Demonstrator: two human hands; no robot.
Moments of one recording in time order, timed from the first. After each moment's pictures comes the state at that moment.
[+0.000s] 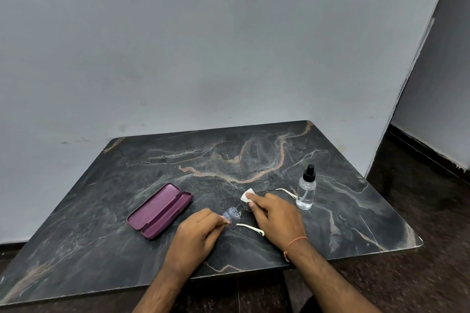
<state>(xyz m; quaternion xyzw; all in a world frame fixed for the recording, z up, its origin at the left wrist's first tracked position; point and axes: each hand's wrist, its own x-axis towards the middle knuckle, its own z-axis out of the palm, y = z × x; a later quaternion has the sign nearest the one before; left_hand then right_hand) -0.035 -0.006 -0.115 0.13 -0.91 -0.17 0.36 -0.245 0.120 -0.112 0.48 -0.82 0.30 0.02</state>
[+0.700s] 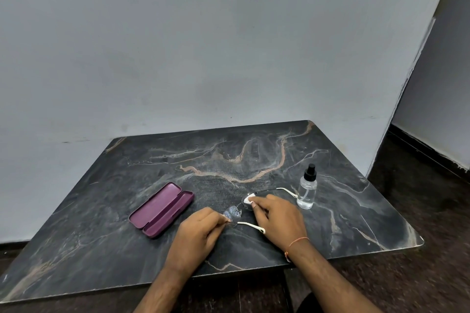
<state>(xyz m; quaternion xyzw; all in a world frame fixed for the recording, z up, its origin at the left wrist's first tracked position) -0.034 -0.005 -0.115 0.14 -0.91 -0.17 0.36 -0.243 0.122 -0.112 0.47 -0.83 0.30 0.03</state>
